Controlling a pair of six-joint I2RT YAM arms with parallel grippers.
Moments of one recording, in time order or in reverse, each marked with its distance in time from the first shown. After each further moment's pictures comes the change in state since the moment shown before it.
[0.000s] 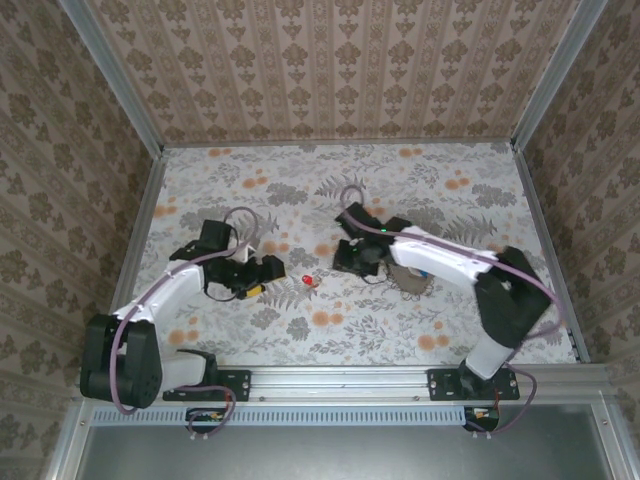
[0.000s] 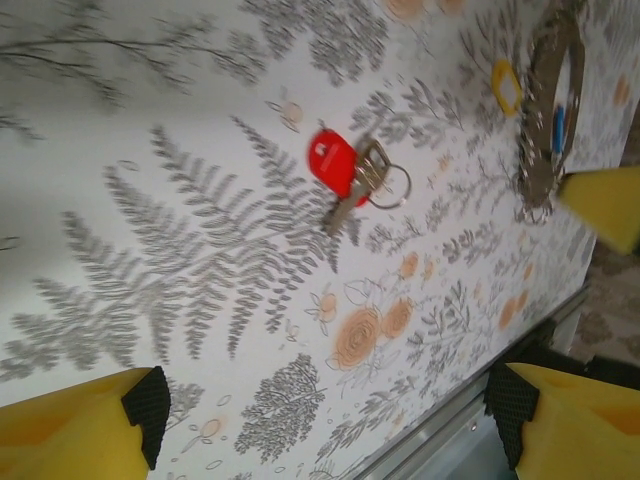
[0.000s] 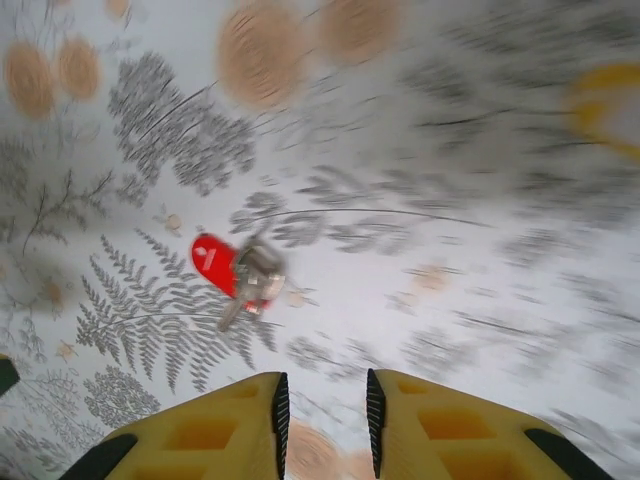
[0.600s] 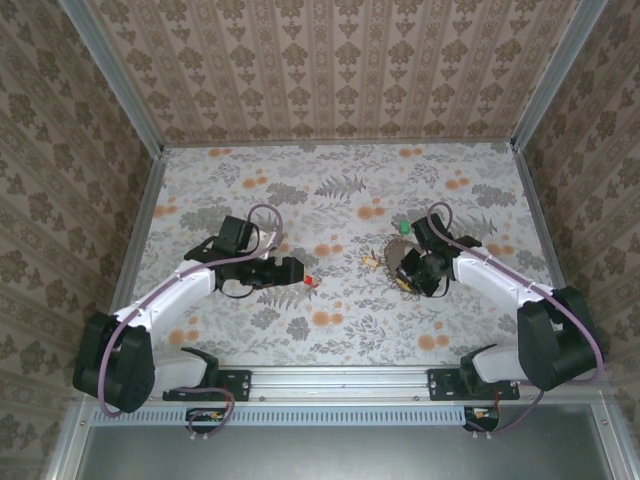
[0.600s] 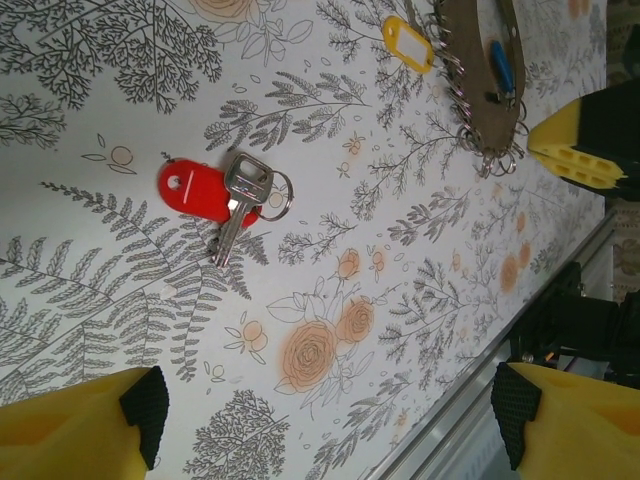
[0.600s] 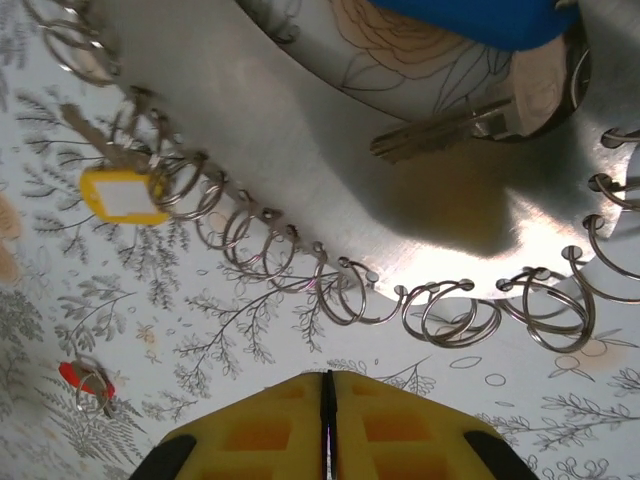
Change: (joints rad) left arm -0.170 -0.008 0.042 0.092 -0.044 0.055; right arm -0.372 -0.251 -0.374 -0.004 -0.145 0.205
